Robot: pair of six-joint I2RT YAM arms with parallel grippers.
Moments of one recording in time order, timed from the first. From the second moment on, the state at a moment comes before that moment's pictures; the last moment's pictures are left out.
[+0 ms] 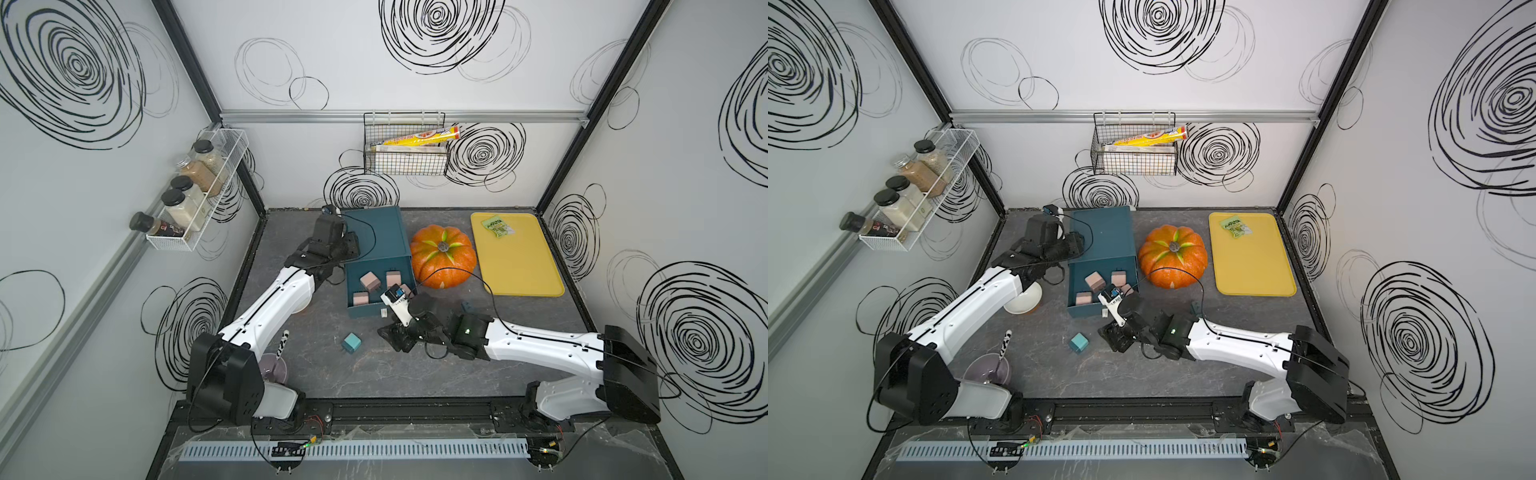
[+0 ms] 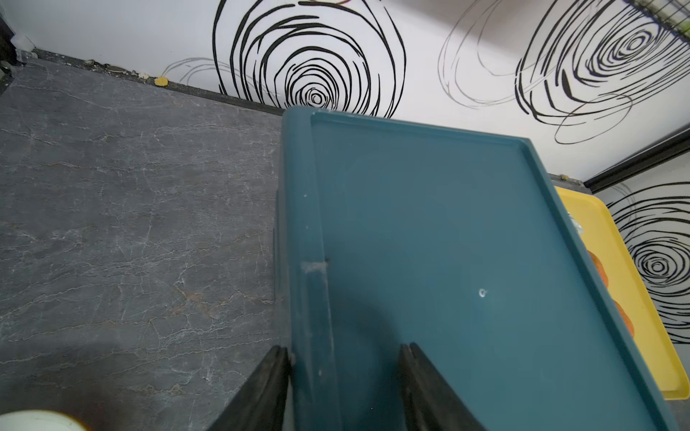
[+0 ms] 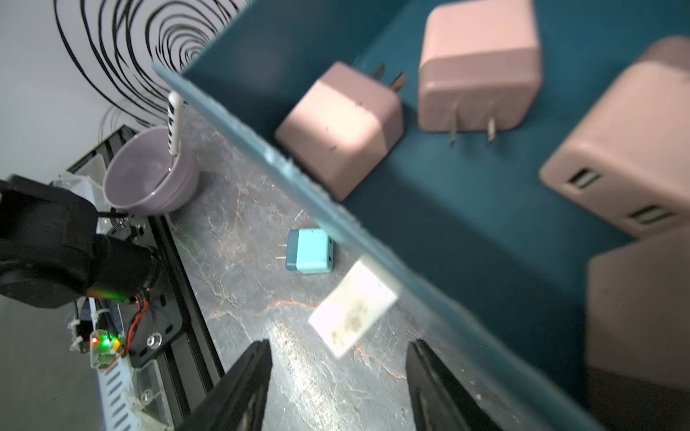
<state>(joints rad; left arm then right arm) -0.30 1.43 1.16 -0.35 -0.09 -0.44 1.14 1.38 0.89 -0.13 0.03 0.35</state>
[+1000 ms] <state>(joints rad) -0.28 1.43 1.02 -0.07 -0.07 -0.45 1.03 1.83 1.44 -0.28 0.36 0.29</state>
